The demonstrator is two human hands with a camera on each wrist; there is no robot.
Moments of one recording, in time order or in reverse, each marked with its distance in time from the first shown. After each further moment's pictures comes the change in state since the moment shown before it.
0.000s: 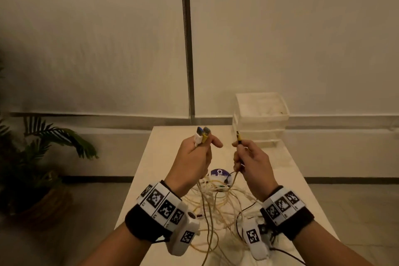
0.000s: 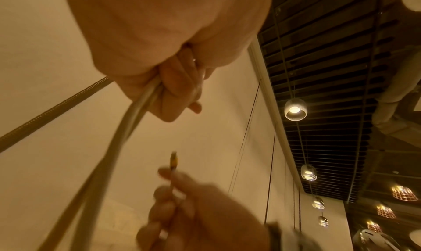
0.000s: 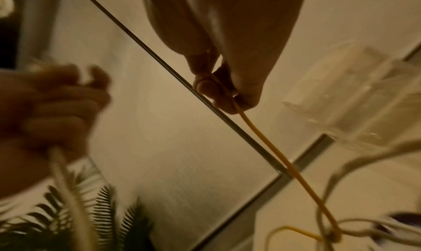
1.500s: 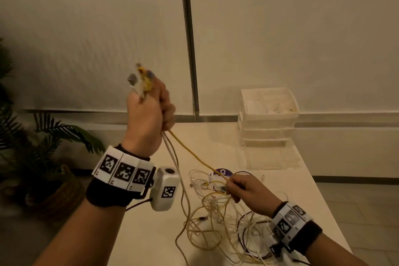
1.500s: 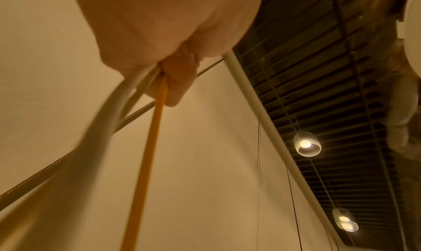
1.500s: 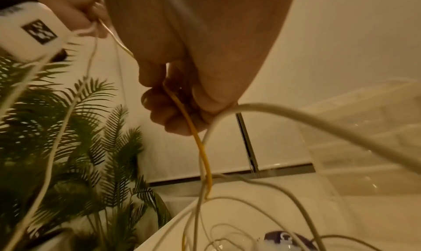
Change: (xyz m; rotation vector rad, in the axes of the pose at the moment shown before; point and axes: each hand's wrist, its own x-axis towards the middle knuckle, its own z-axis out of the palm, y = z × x) left_hand 0.049 0.070 -0.030 -0.175 0.245 0.259; right_hand 0.013 0.045 -0.049 -0.626 -0.573 -0.022
